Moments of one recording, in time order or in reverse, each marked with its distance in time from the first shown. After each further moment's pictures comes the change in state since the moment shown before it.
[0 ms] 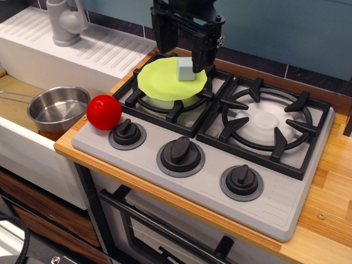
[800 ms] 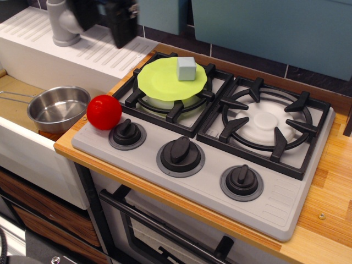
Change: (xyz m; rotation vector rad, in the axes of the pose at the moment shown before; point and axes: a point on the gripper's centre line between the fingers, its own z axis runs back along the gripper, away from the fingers) arm -0.071 0.055 0.044 0.015 -0.158 0.143
